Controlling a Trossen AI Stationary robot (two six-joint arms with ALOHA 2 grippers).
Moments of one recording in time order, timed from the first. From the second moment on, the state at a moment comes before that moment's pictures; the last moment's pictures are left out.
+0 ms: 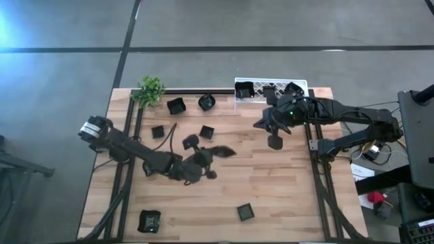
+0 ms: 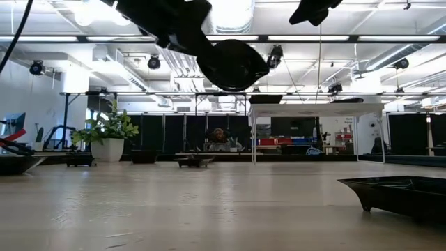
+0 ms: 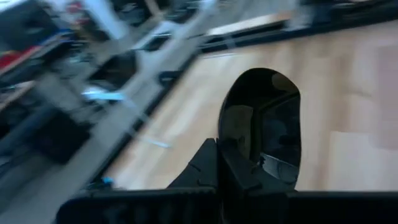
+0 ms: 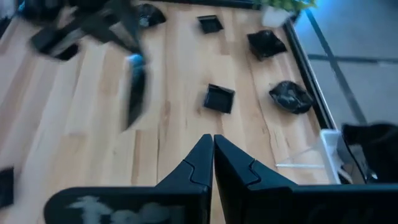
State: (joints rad) left arm -0.36 1.59 0.99 0.11 -0.99 -0.05; right arm -0.10 1.15 1.22 -0.75 0.02 -0.11
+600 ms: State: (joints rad) left arm -0.29 1.59 0.99 0.33 -1.07 0.21; right arm -0.09 1.28 1.21 -0.65 -0.03 -0.22
